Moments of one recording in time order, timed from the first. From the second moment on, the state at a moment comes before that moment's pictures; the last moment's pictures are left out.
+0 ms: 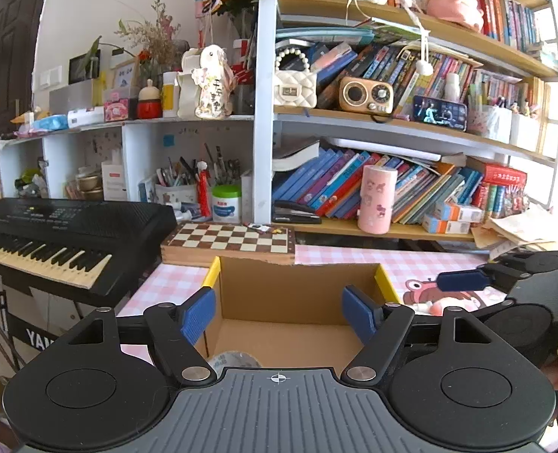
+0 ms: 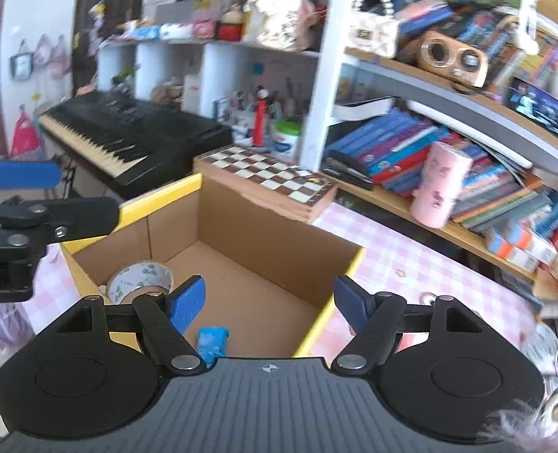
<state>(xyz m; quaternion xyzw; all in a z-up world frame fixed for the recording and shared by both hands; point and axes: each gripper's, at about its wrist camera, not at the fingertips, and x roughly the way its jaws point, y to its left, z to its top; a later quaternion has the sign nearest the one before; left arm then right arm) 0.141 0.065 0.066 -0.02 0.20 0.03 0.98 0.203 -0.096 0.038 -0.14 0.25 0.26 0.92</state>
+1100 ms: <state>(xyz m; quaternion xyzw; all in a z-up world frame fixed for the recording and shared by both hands) 0.032 0.071 0.032 -0.04 0.27 0.03 0.96 0.035 -0.143 -0.003 -0.03 0.30 0.11 0.95</state>
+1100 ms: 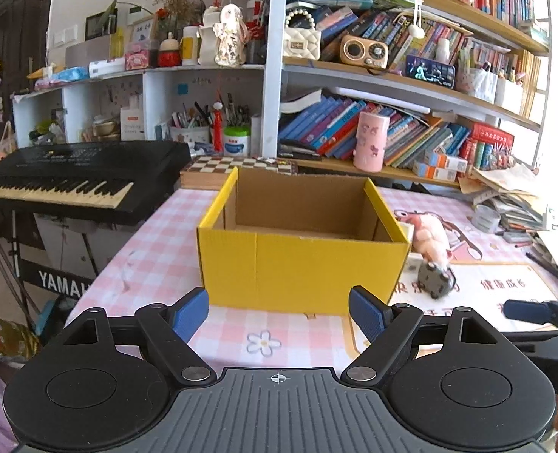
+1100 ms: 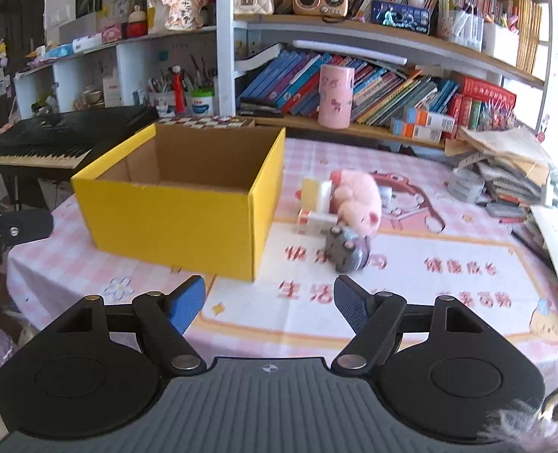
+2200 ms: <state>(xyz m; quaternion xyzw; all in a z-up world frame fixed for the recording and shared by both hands) 0.009 0.019 0.004 -0.01 0.31 -0.08 0.95 -0.022 -0.170 -0.020 -0.04 0.34 0.08 0.94</state>
